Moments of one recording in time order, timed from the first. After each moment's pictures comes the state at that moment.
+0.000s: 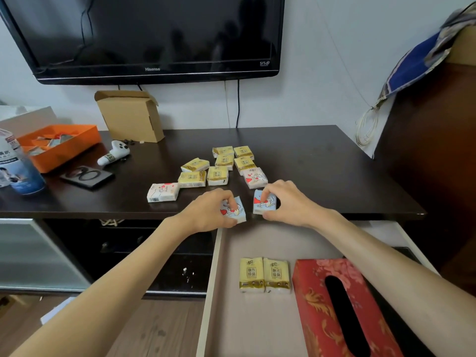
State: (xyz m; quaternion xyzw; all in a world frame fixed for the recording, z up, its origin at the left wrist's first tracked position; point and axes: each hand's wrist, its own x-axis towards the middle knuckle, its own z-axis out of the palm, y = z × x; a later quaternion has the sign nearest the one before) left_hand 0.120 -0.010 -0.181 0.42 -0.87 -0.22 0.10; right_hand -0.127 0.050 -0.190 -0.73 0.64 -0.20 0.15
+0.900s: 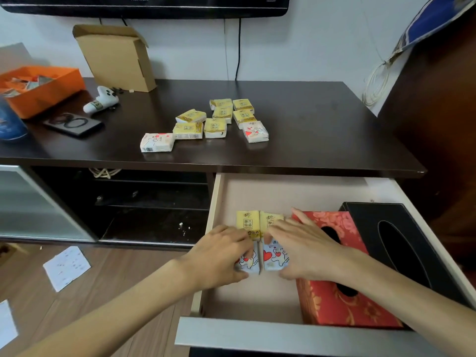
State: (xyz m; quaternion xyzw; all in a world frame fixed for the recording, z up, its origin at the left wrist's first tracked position) left_hand 0.134 0.140 -0.269 0.25 -0.97 -0.06 0.01; right_hand -0.083 0.202 -0.245 -0.81 0.58 0.05 0.09
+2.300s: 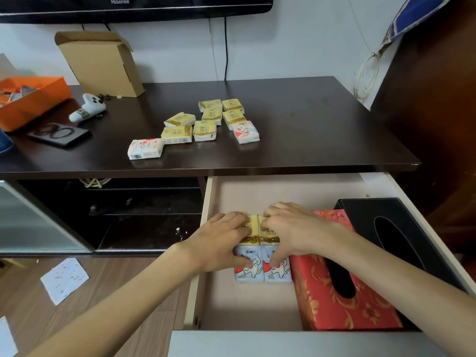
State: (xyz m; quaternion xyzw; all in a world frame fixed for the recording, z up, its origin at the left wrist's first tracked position) left_hand 0.114 0.101 -0.279 0.25 -0.97 -0.03 -0.01; right_hand -0.088 0.158 -0.231 -0.80 0.58 0.14 0.08
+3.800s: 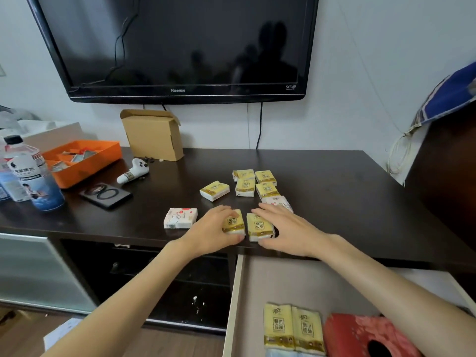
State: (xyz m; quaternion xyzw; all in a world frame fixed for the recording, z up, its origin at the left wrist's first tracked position) left_hand 0.147 -0.059 -0.191 0.46 -0.85 -0.20 0.17; right_hand -0.085 0.001 -0.180 -0.79 0.58 -0.13 0.11
